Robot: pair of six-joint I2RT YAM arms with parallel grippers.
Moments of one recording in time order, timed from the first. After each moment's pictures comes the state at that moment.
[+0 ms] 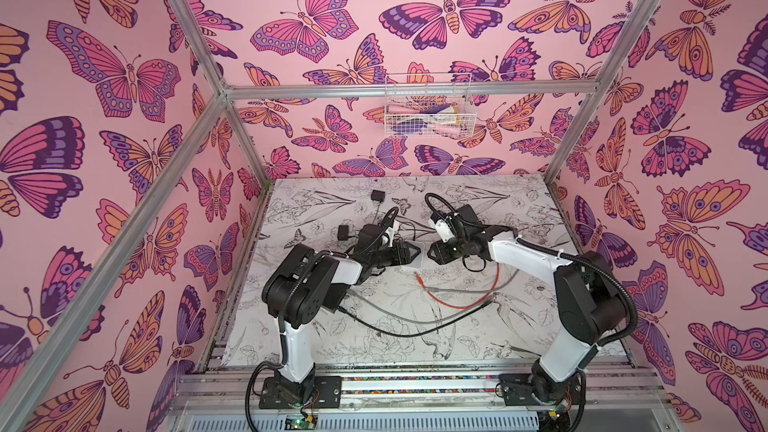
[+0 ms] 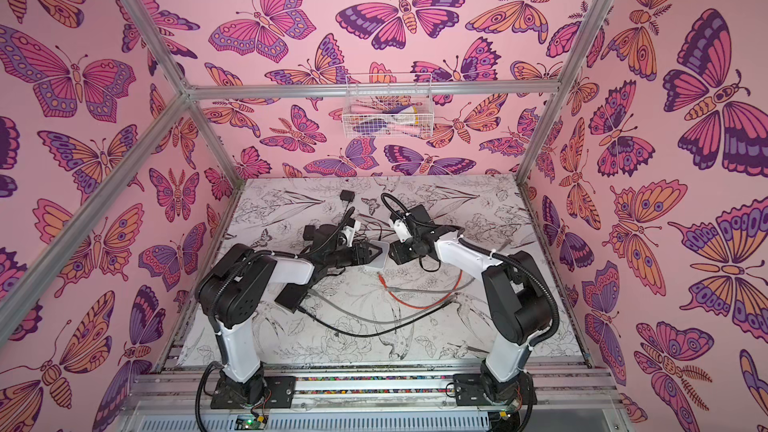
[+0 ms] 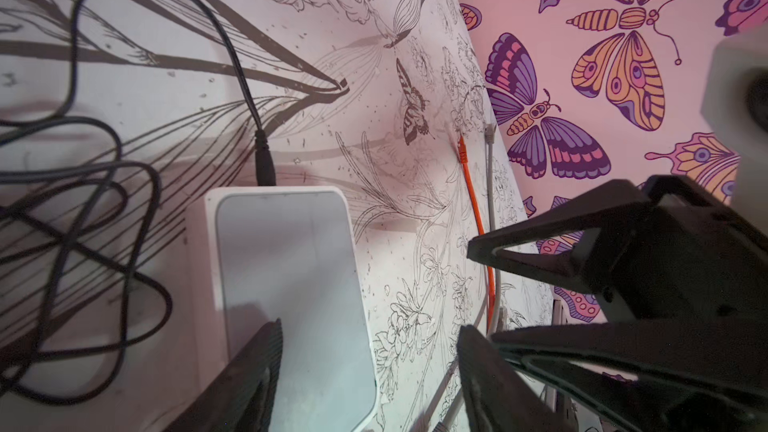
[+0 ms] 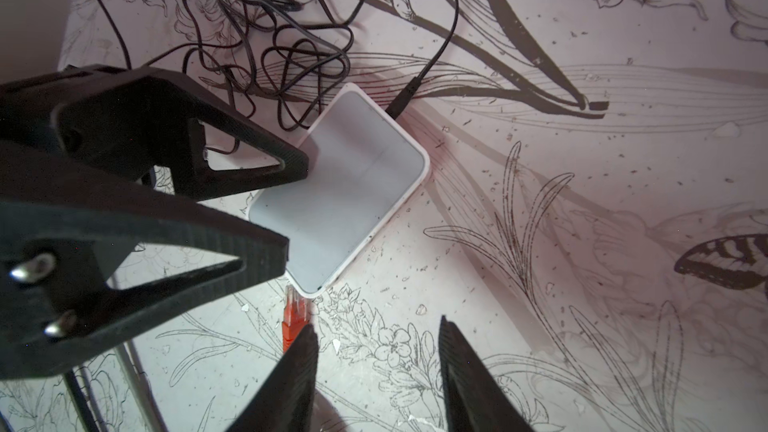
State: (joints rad) left arm -0.47 1.93 0.88 0.54 0.58 -0.67; right arm 0.51 1.74 1.15 -0.39 -0.23 0.08
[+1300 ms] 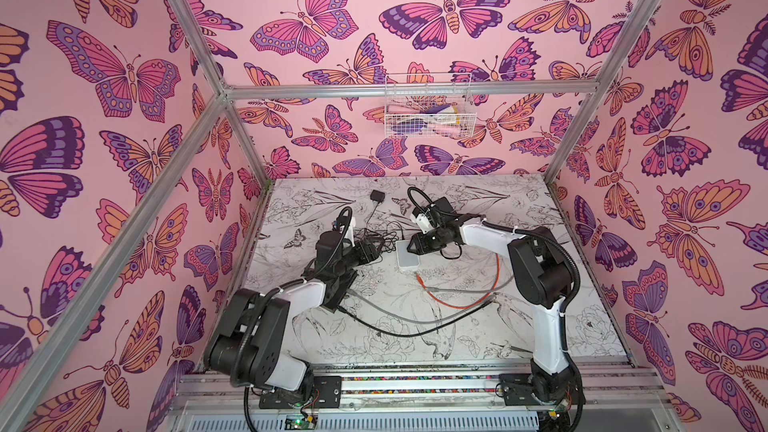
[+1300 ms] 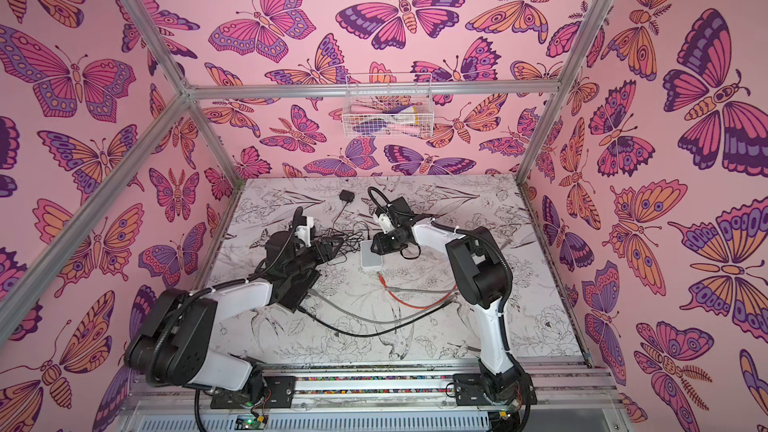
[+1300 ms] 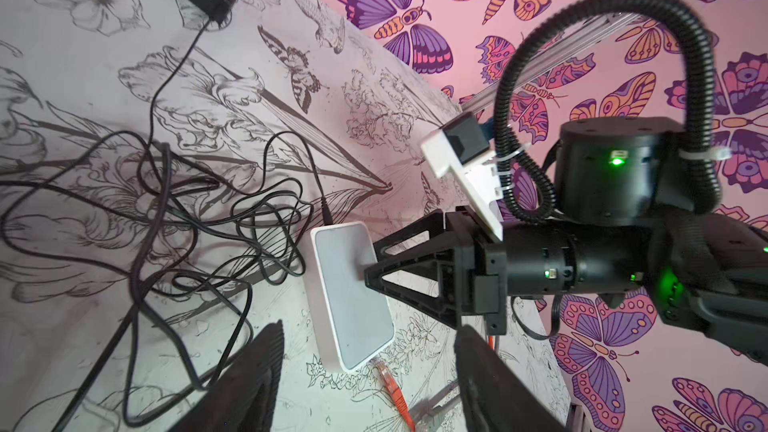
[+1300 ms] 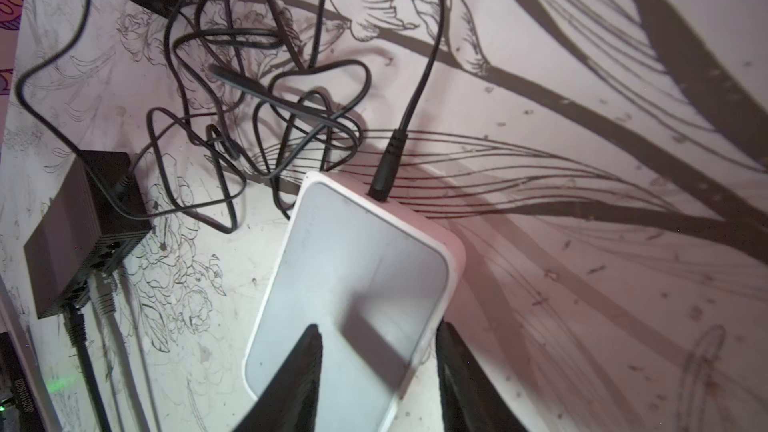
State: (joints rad) left arm -0.29 1.43 0.56 0.51 0.41 -0.69; right arm 0.53 2.11 1.48 -0.40 -0.41 0.20
